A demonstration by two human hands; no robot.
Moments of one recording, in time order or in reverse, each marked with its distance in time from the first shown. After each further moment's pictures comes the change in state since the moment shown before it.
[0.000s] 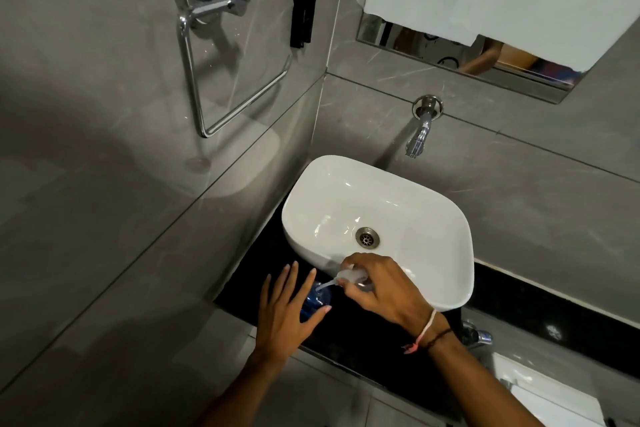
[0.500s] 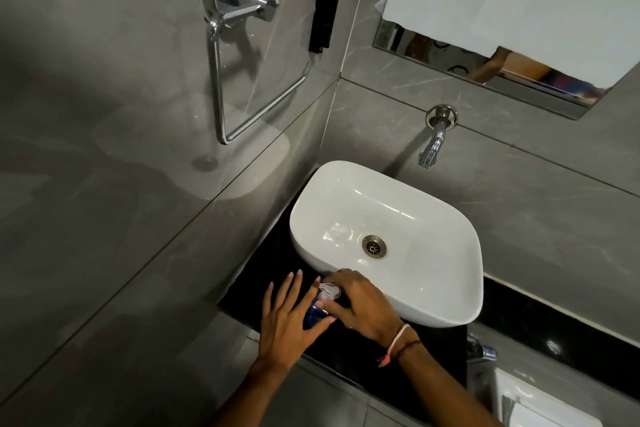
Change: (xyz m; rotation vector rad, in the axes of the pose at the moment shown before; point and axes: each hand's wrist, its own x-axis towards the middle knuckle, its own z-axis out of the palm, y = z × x) left_hand -0.001 -0.001 0.002 -0.044 0.040 -0.028; right_hand 0.018 0.015 0.063 -0.019 -0.167 0.035
